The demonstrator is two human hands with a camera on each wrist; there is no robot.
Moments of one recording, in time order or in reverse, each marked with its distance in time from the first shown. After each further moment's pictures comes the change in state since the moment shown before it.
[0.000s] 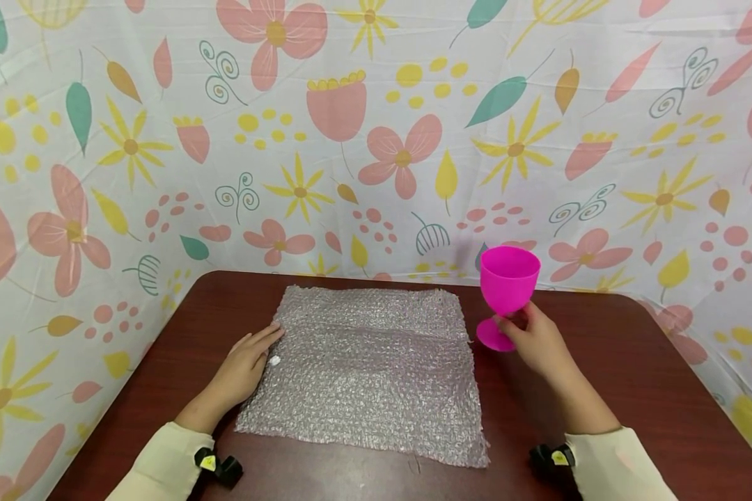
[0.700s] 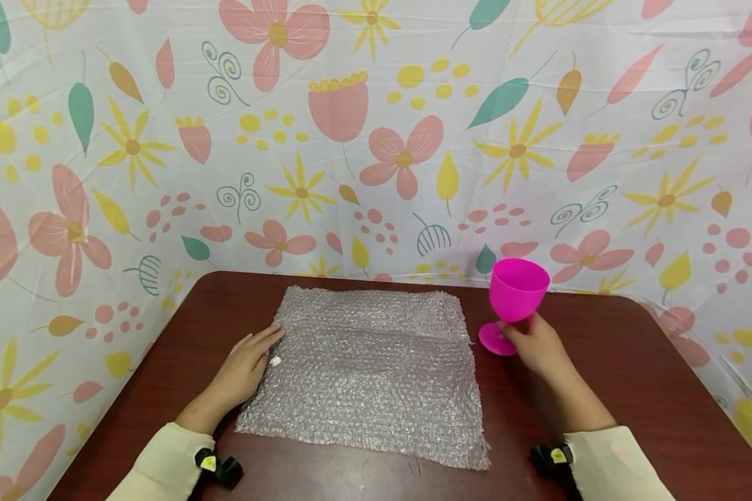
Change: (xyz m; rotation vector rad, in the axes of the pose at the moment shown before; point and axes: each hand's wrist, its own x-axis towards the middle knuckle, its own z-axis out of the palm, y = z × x) left_hand 0.000 -0.001 0.000 0.004 0.000 0.000; right_hand 0.009 0.027 0.012 0.004 -0.024 0.079
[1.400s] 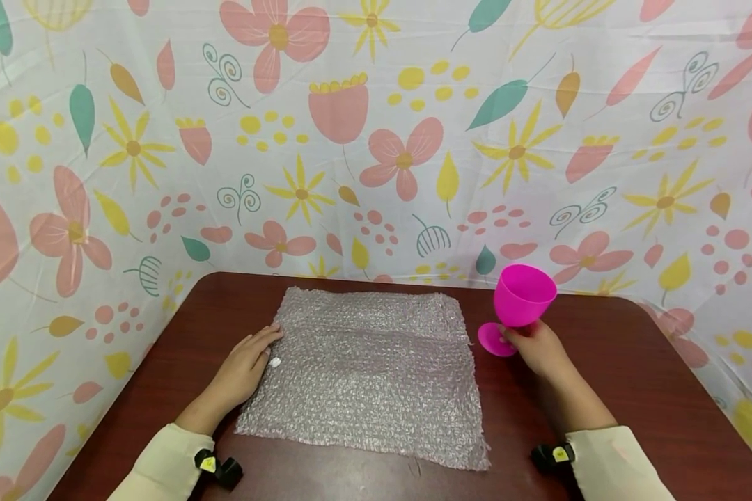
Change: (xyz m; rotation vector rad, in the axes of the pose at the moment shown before) left_hand 0.002 -0.001 -0.001 -0.033 0.006 -0.021; right_hand 0.001 0.010 0.000 0.062 -0.069 0.079
